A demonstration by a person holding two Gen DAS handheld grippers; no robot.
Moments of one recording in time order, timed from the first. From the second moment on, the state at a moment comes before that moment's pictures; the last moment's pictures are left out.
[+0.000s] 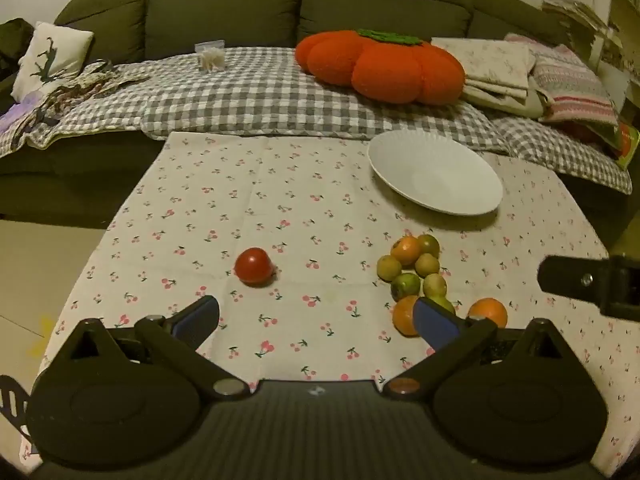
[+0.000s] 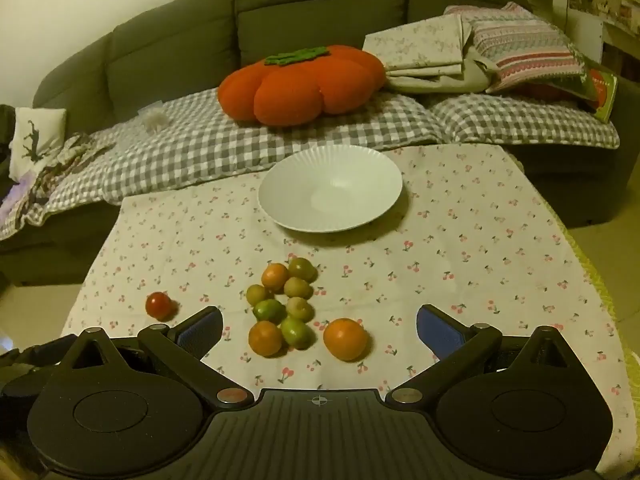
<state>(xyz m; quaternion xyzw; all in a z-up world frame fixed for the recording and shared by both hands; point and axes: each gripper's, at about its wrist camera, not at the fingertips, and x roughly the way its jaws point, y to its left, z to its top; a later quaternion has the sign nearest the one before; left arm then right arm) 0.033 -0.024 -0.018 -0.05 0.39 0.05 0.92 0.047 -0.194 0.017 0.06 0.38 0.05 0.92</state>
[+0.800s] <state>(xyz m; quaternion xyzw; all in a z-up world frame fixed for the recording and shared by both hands) 0.076 0.021 -0.039 -0.07 0.43 0.05 0.90 0.091 -0.218 0.009 0.04 0.42 0.10 0.90</state>
